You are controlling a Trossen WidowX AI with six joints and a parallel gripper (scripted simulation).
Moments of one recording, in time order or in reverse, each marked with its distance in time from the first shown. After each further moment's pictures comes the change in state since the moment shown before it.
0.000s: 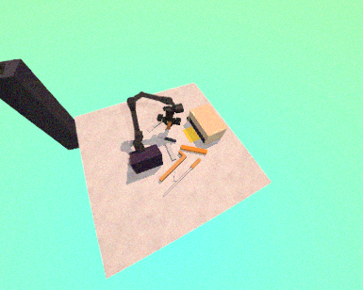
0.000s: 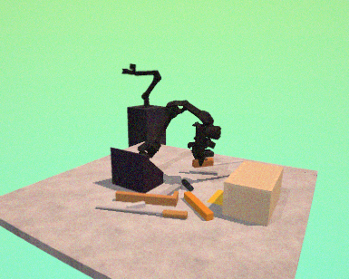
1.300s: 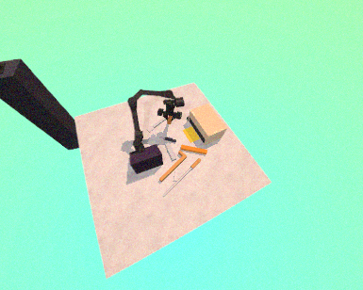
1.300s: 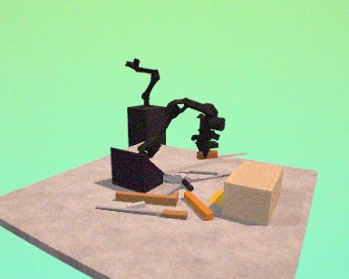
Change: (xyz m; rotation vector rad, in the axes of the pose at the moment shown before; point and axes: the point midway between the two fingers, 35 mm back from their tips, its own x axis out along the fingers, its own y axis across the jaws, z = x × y) arm -0.041 0.001 0.023 -0.014 0.000 -0.013
